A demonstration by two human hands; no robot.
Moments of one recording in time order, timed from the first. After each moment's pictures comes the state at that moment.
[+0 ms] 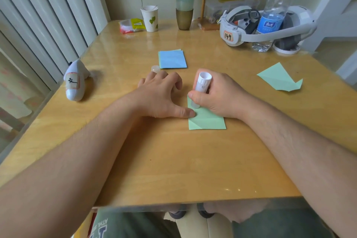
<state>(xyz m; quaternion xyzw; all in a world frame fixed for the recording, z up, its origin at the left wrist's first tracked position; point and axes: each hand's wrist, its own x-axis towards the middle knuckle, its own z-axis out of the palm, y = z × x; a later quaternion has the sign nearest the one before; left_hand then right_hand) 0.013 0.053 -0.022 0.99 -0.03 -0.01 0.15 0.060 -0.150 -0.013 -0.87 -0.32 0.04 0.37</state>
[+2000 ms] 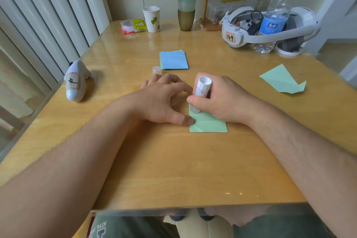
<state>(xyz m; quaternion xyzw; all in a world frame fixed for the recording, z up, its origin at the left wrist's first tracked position) 0.002 0.055 -0.015 0.98 -0.09 -0.05 0.16 0.053 -0.153 -0.007 -0.87 -0.34 0.07 0.35</state>
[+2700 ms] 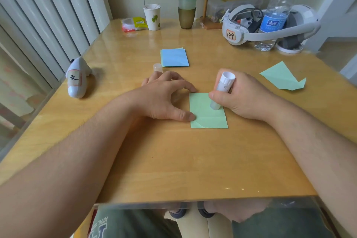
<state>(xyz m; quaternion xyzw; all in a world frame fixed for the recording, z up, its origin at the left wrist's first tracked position) 0.001 0.055 -0.015 0.98 -0.09 -0.05 0.17 0.057 -0.188 -0.006 -0.89 -0.28 0.05 0.35</state>
